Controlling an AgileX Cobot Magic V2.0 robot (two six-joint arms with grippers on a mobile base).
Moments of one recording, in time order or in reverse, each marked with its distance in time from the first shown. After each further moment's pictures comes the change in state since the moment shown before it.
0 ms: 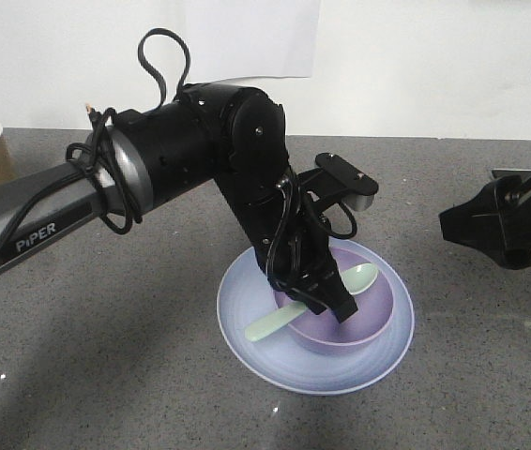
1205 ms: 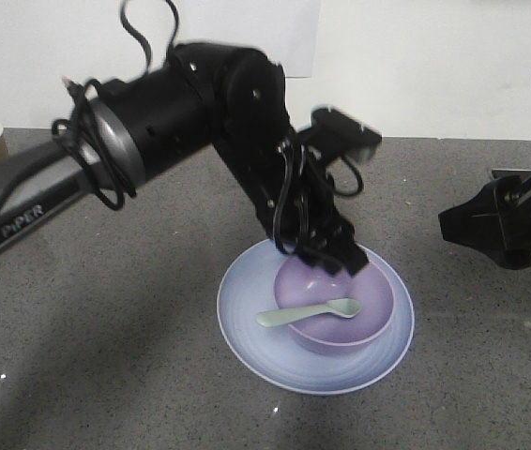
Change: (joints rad) left arm 0.001 -0.003 -0.139 0.082 0.003 -0.104; right arm 0.000 0.000 0.000 0.001 0.000 0.000
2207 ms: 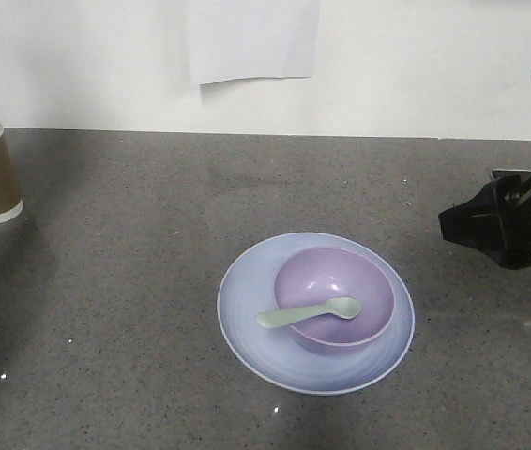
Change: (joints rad) left arm 0.849 -0.186 -0.097 0.246 0.019 -0.232; right arm 0.000 0.000 0.000 0.000 -0.001 0.000
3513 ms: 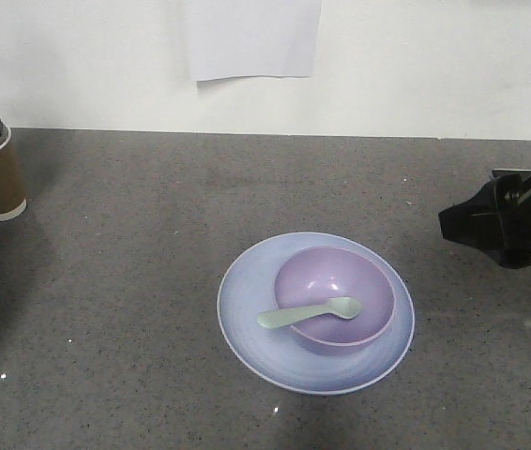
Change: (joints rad) left arm 0.075 0.309 -0.001 0.002 -0.098 -0.025; right arm 0.000 0.000 0.000 0.000 -0.003 0.000
